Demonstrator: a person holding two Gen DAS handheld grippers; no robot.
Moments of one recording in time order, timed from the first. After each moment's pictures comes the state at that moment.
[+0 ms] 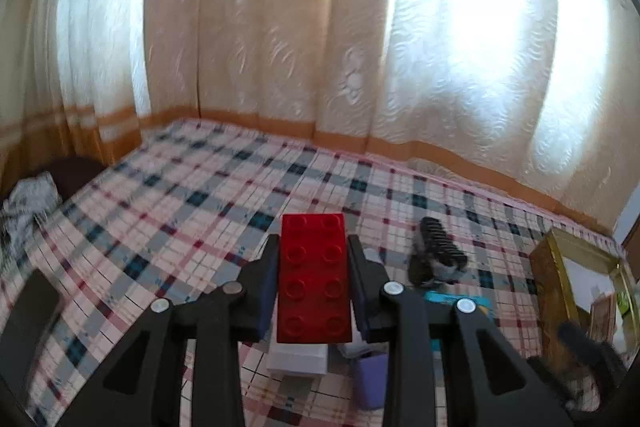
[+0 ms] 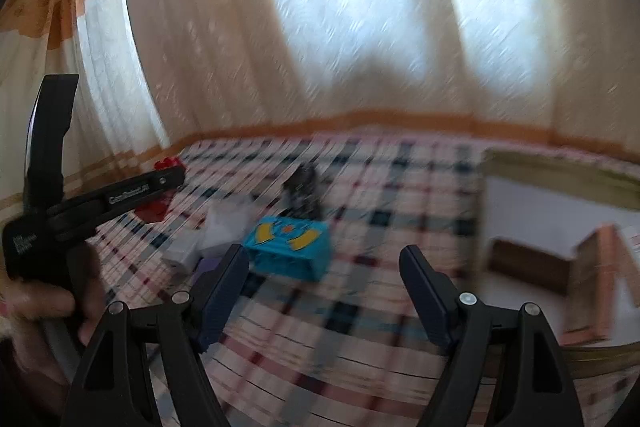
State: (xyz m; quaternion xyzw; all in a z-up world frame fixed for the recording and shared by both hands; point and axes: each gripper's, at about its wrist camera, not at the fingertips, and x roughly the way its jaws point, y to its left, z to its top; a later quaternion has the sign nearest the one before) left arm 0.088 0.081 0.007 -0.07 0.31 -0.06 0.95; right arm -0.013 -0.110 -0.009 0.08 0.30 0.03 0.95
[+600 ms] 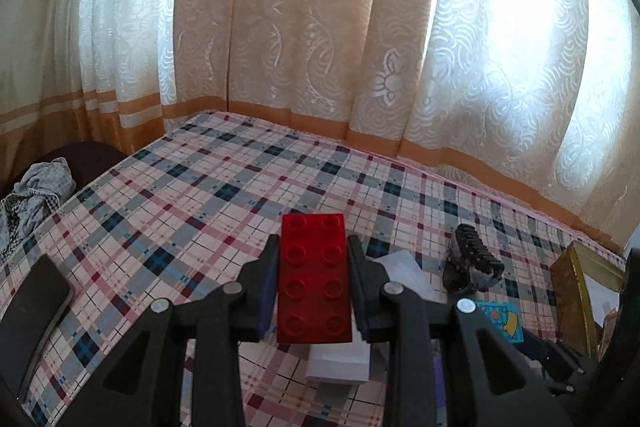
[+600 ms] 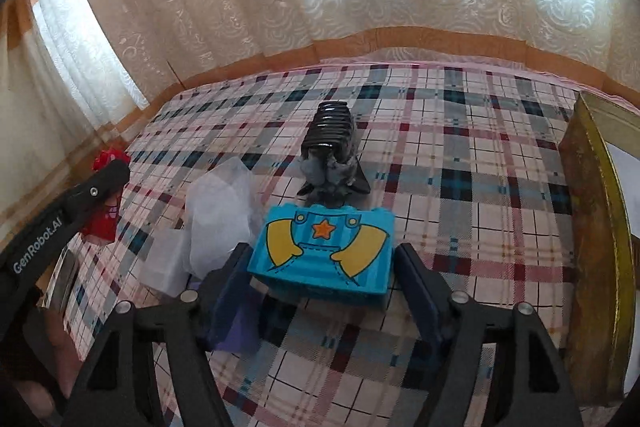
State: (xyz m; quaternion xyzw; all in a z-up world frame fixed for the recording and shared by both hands) left arm 0.088 0.100 -0.002 -0.07 0.30 -0.03 0.95; right arm 0.070 -0.082 -0.046 0.11 0.42 0.02 0.90
